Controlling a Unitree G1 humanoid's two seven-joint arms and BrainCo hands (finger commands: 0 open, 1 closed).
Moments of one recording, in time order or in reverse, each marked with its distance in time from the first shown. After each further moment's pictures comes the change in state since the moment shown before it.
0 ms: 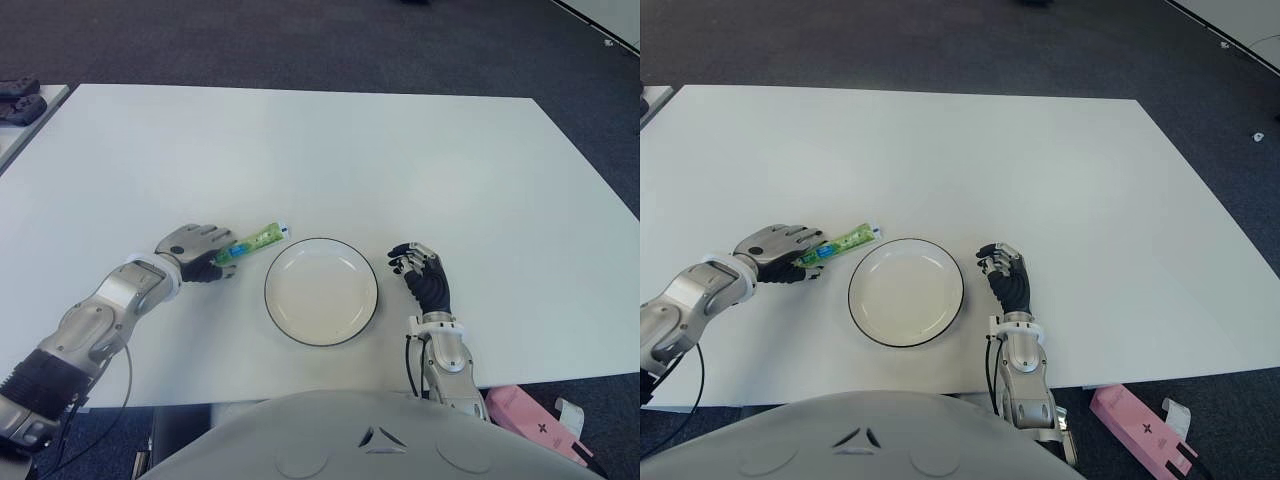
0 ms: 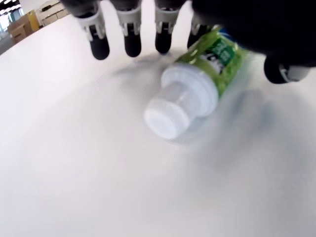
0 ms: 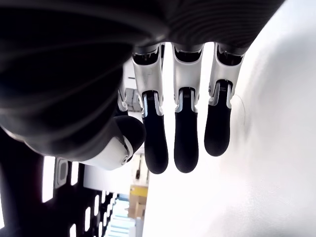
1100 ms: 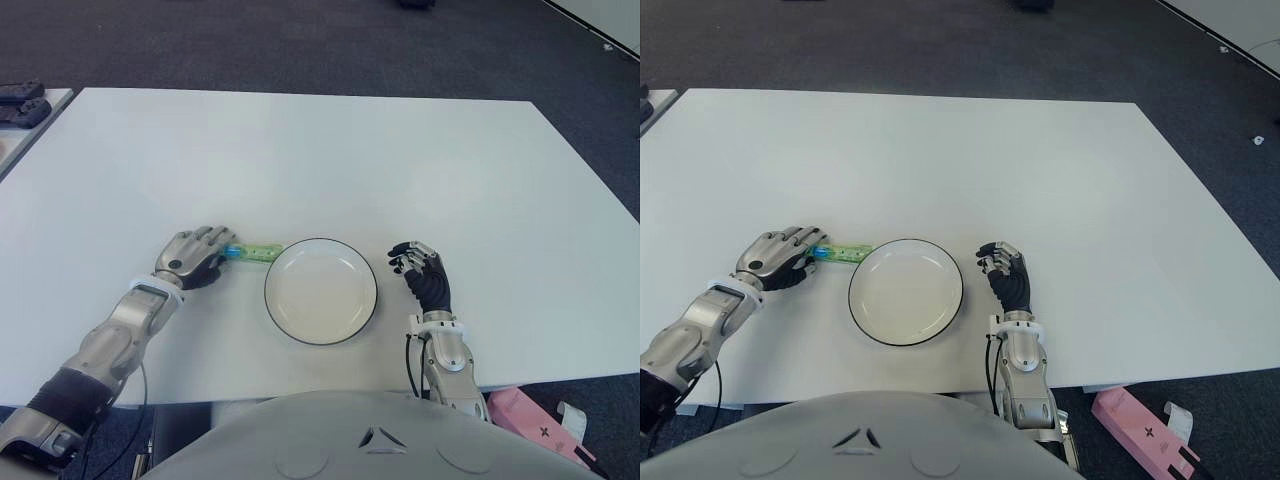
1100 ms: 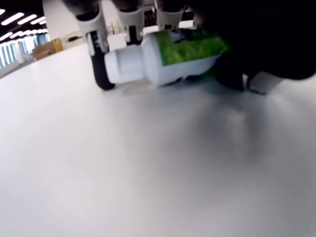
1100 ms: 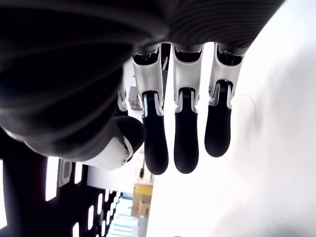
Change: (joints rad) left arm 0.034 -0.150 -0.022 0.214 0.079 0.106 0.445; right arm 0.001 -0.001 -0.006 -0.014 0.003 0.017 -0.001
